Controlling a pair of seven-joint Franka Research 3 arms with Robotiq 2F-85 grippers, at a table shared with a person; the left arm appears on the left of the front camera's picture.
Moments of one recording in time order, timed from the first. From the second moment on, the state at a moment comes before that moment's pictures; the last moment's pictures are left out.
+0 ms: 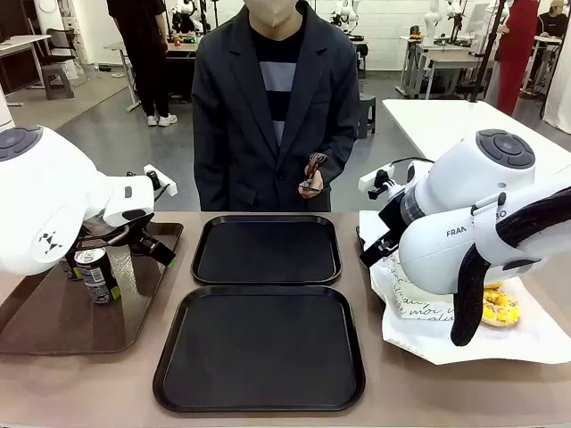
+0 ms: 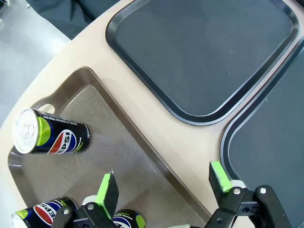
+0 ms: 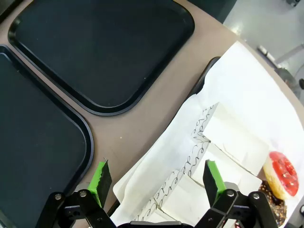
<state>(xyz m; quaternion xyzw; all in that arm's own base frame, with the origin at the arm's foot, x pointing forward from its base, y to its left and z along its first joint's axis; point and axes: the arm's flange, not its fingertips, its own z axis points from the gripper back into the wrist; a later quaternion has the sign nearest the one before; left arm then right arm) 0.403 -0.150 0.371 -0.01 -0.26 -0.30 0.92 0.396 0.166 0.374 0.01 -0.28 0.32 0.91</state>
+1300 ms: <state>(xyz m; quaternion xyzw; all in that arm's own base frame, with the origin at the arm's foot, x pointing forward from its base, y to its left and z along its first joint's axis) 0.400 -0.148 0.380 -0.01 -0.25 -0.30 0.92 0.391 0.166 0.379 0.01 -0.26 0.32 0.91</state>
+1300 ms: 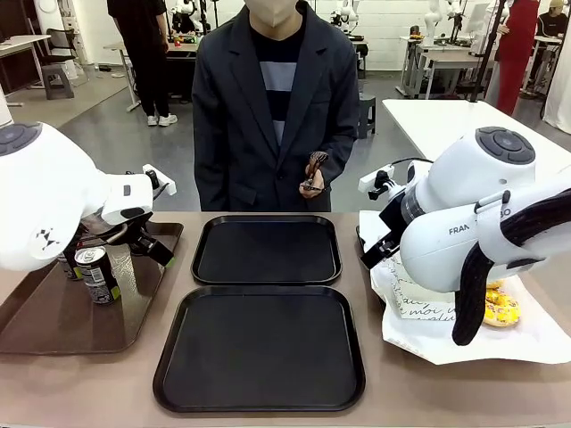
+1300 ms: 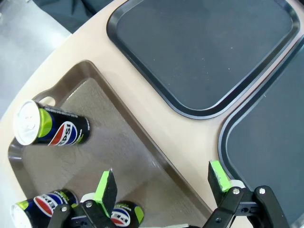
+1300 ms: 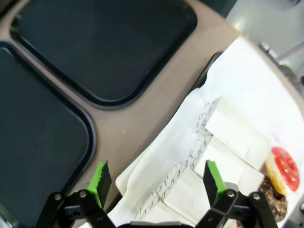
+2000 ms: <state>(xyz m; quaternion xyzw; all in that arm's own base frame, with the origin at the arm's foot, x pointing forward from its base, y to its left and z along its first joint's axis) 0.299 -0.101 0.500 -0.02 -0.14 -0.31 0.94 0.292 0.112 0.467 0.02 -0.06 0.30 0.95</state>
